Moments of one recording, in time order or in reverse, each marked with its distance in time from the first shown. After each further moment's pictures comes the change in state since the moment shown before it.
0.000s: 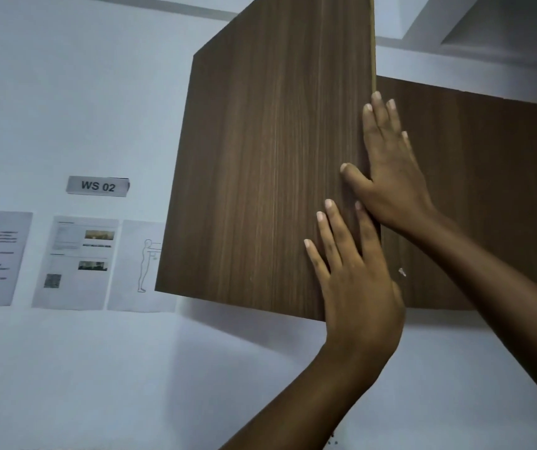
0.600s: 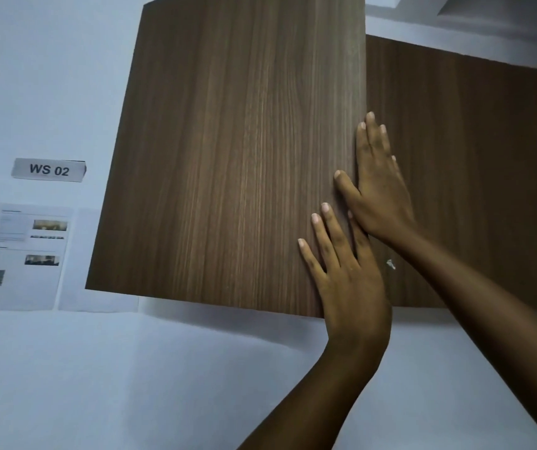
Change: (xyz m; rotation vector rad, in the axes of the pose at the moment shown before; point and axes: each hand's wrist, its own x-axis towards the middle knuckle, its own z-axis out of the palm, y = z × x) left_hand 0.031 -0.016 0.160 0.394 0.155 -0.038; right_hand -0.013 0.110 0.088 0.043 -0.023 0.085
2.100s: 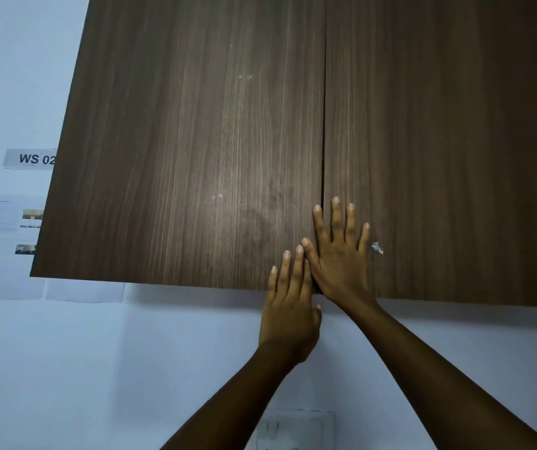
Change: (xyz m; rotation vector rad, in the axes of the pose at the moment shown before) left_hand -0.029 -0.063 0.164 0.151 -0.206 0.247; right_hand -0.070 0.122 0.176 -0.163 -0.072 0.054
